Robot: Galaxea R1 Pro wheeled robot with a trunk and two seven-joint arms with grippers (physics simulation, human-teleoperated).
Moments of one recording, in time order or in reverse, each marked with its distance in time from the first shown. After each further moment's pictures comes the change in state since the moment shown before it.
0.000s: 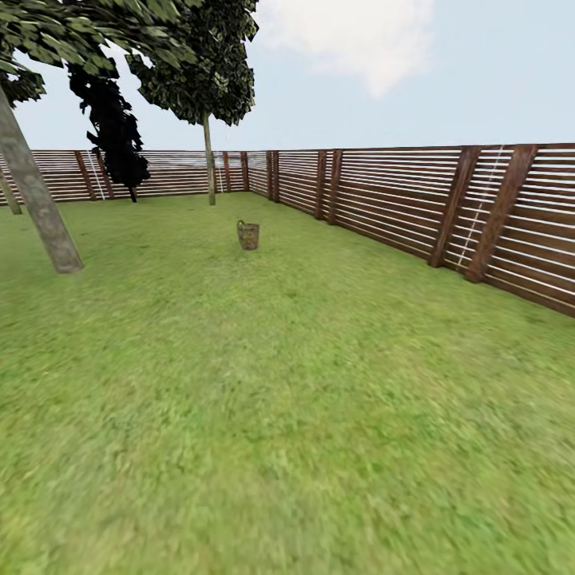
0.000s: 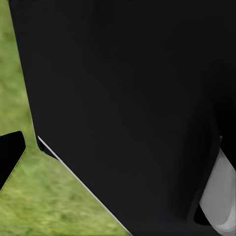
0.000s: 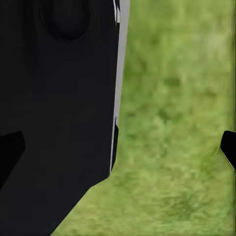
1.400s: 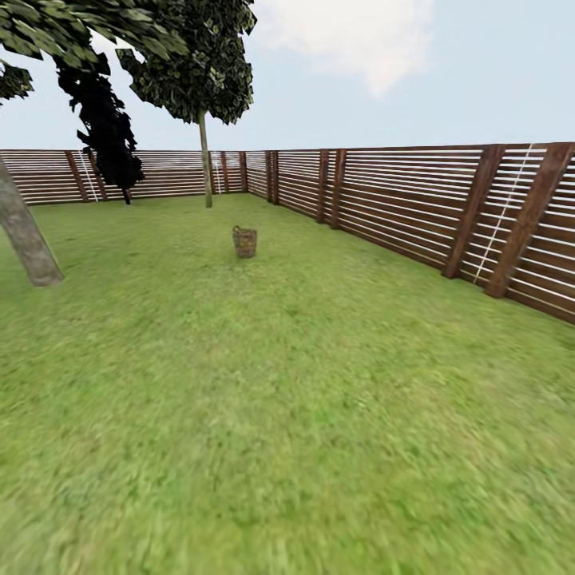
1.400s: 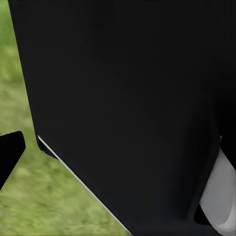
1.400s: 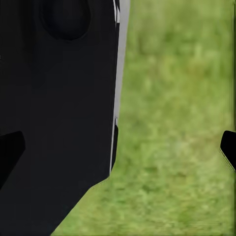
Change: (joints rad) left arm 0.000 0.000 0.000 0.000 0.000 0.000 0.000; right arm 0.000 0.000 0.000 0.000 0.000 0.000 0.000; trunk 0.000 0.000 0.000
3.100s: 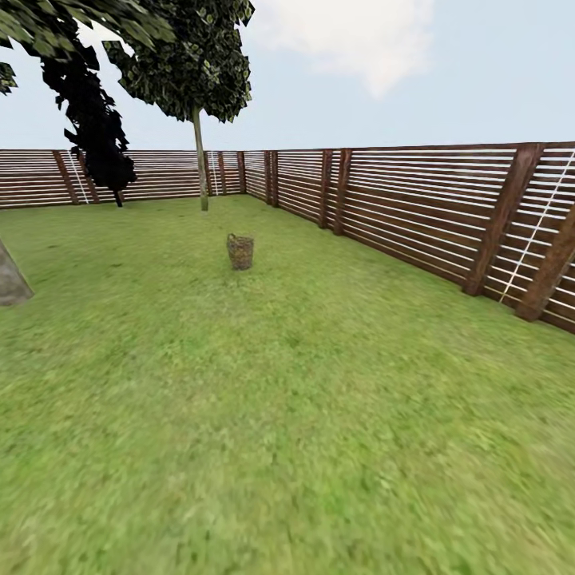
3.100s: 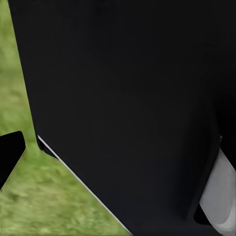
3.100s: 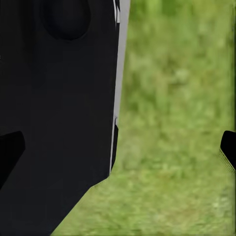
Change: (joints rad) left arm 0.001 0.000 0.000 0.000 0.000 0.000 0.000; right arm 0.000 0.000 0.000 0.000 0.001 0.000 0.000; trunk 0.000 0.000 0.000
